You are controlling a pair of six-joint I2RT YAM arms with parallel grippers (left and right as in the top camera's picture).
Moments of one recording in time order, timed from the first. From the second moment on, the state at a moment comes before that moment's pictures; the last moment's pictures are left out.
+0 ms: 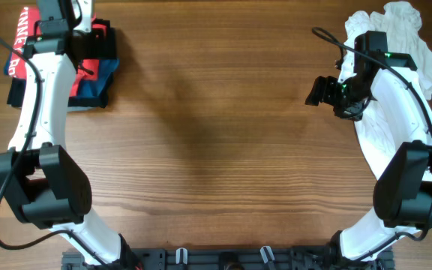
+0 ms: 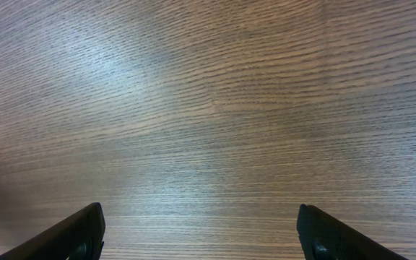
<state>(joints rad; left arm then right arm) 0.12 1.89 1.67 -0.67 0.01 0.12 -0.09 1.84 1.42 -1.03 -0.23 0.20</state>
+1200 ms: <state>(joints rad) 0.12 1.52 1.67 -1.06 0.21 -0.06 -0.09 1.60 1.55 -0.93 -0.26 0.04</state>
